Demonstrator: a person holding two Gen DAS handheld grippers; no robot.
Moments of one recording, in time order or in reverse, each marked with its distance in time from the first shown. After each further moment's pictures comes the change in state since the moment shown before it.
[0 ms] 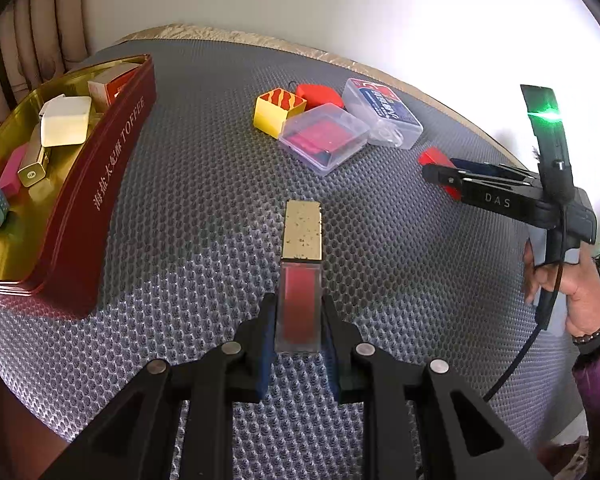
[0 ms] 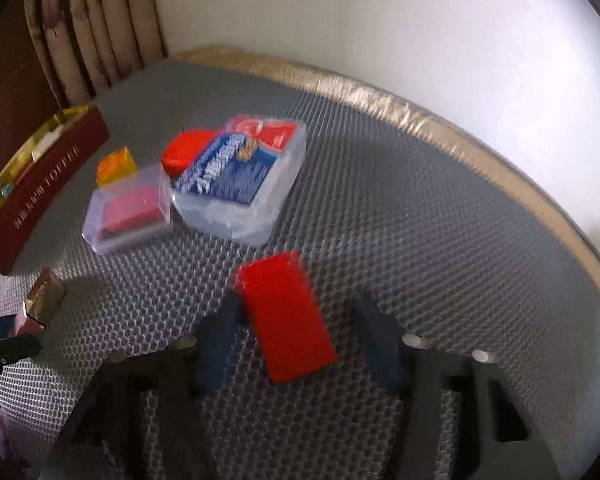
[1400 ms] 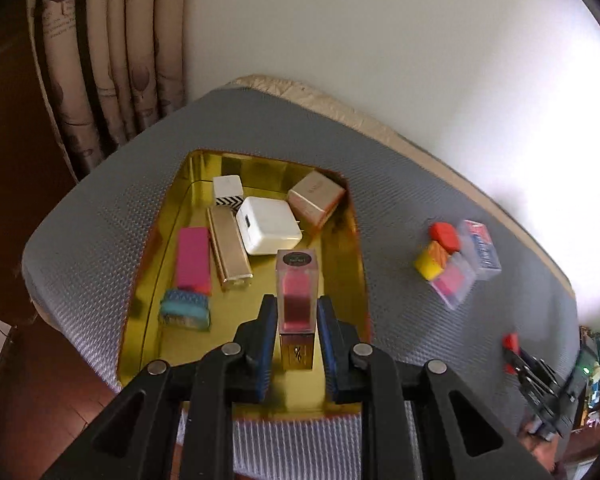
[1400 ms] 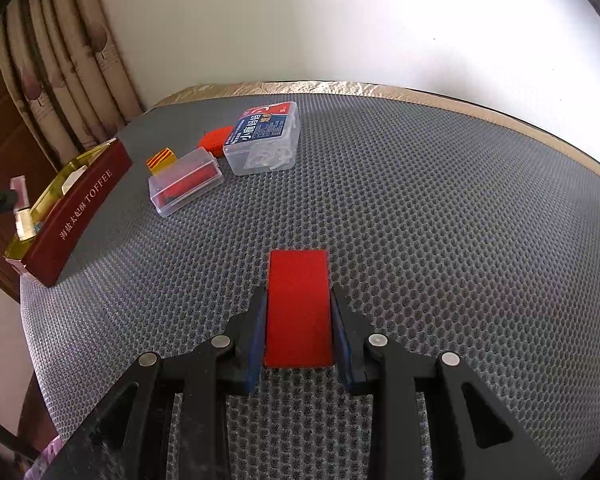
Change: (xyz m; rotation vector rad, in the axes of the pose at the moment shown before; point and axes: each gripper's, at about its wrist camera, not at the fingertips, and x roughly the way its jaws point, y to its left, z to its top) left arm -0.100 0.158 0.086 -0.159 -0.091 0.098; right arm -0.060 0.034 -0.087 0.294 -0.102 -0.006
